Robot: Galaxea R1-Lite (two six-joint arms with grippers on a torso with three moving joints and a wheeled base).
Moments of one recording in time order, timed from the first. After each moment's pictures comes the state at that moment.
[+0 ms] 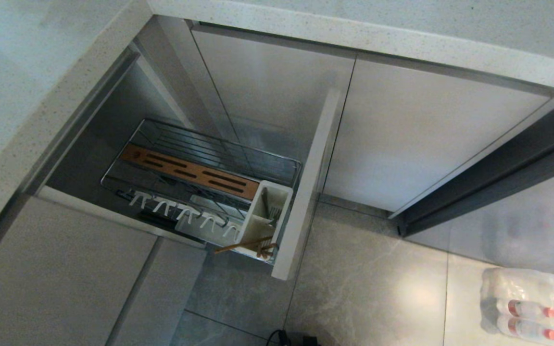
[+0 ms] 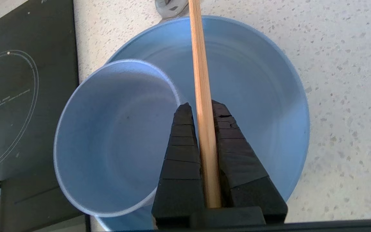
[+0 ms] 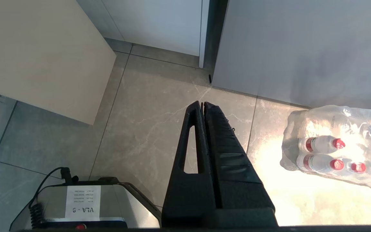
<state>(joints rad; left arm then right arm) 0.38 1.46 -1.81 0.57 0.59 -0.34 0.00 0.00 0.00 0.00 -0.01 0.04</state>
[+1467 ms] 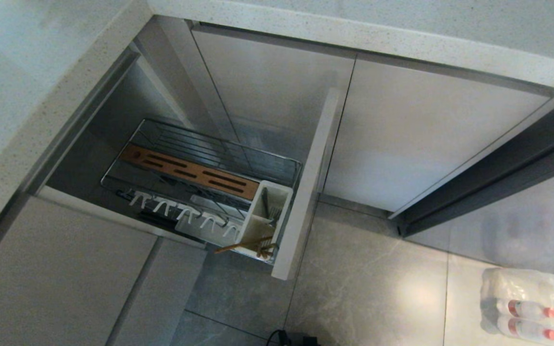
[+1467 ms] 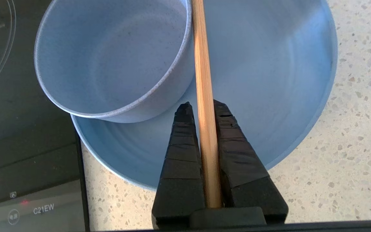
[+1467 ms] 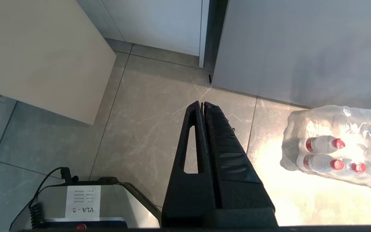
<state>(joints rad) 0.37 1.34 -1.60 0.57 0.53 -0.48 0.00 0.00 0.00 0.00 -0.01 0.04</state>
